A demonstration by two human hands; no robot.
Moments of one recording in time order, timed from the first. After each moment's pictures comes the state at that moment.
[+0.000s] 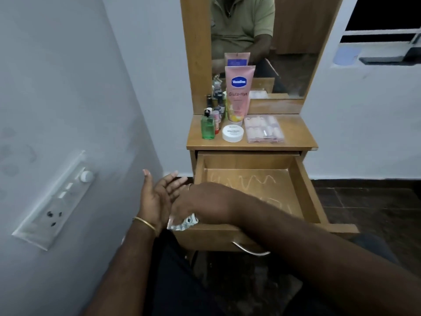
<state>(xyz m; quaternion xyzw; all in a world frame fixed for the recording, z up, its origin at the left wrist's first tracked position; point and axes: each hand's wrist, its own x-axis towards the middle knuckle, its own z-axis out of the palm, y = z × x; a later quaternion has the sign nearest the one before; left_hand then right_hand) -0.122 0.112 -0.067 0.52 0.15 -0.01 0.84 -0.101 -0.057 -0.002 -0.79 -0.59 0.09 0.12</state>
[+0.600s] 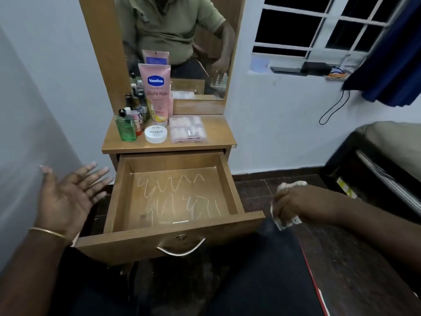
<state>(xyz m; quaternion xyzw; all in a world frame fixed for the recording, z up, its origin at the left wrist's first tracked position) -0.094 0.098 -0.064 0.55 0.07 0.03 0.83 -0.119 -0.419 0.007 -0.88 -0.46 0.12 0.01</state>
